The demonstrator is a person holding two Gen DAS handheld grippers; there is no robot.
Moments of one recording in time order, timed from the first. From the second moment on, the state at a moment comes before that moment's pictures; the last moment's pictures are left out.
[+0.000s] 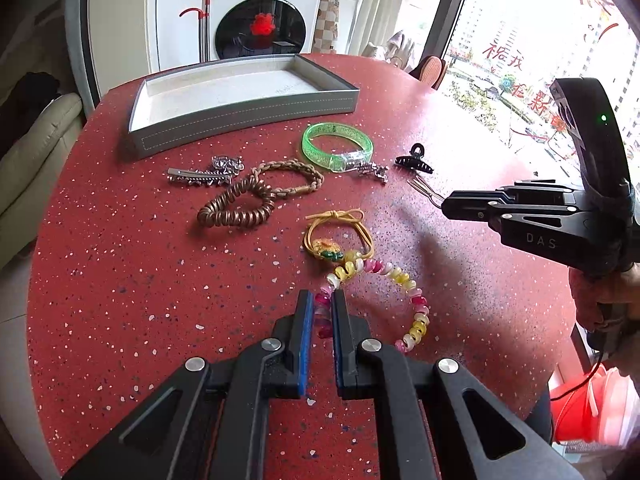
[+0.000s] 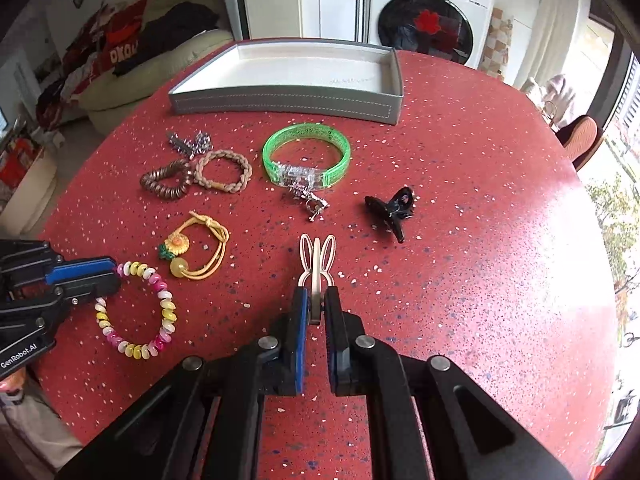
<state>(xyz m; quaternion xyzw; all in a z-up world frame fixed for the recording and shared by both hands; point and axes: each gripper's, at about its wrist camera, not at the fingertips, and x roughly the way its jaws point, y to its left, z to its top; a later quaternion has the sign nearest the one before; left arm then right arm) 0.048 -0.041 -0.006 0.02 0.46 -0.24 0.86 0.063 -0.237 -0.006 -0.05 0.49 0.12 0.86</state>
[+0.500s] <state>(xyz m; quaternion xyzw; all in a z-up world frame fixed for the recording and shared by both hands) 0.131 -0.010 0.061 -0.03 0.41 -0.21 0.89 0.118 -0.229 0.051 0.03 0.45 0.13 0.88</state>
